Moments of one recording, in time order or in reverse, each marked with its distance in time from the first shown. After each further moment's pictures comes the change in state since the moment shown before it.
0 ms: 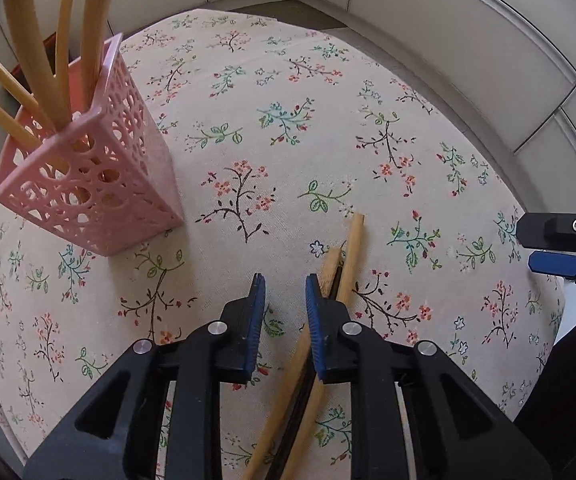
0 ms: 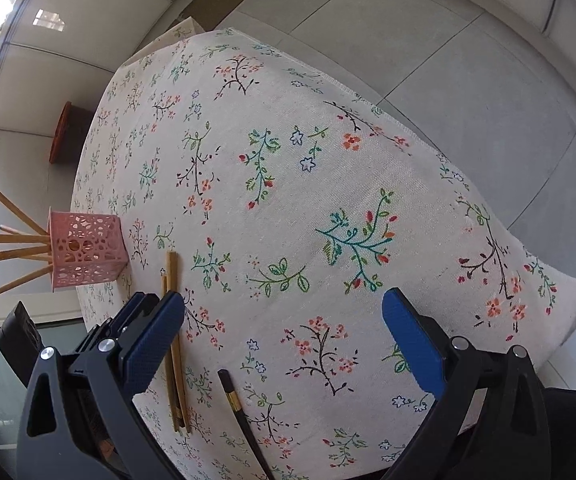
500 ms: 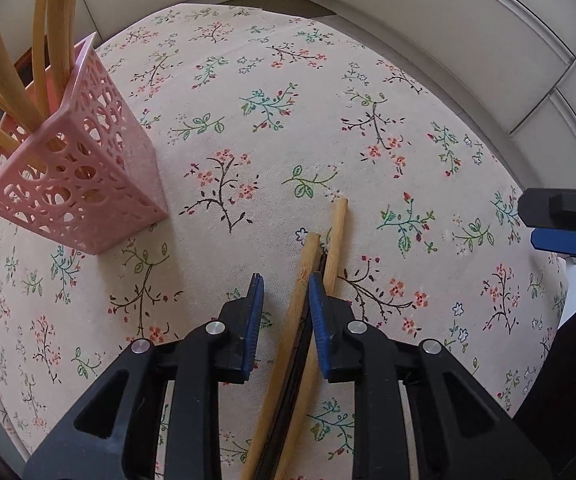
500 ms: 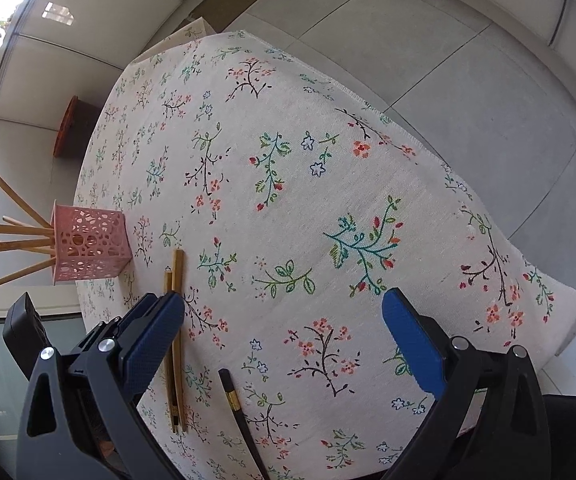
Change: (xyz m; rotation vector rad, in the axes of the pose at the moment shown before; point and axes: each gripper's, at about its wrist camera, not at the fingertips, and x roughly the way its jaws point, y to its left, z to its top) left arm 0.014 -0.012 0.003 0.030 0.071 0.028; right arm -0.001 0.005 0.000 -0.027 -0.008 -0.005
